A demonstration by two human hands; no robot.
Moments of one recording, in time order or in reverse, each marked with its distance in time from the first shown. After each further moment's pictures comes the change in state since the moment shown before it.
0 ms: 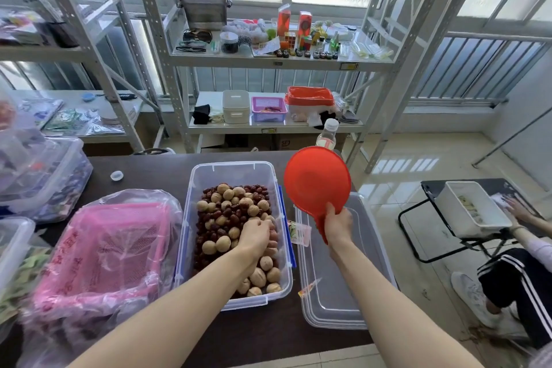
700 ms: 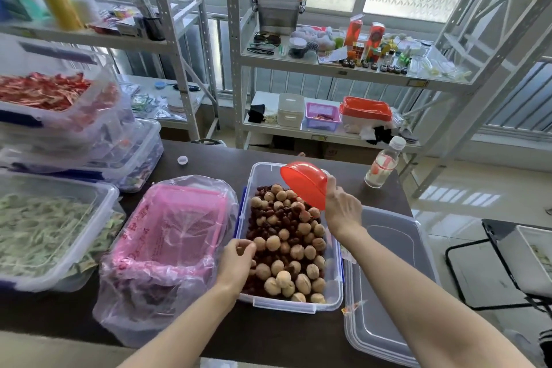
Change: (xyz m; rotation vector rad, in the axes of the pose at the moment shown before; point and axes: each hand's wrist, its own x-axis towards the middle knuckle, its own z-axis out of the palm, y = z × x) left_hand -0.018 -0.075 -0.131 0.050 0.375 0.153; right_hand -0.037 -0.061 0.092 -1.198 -0.133 -0.866
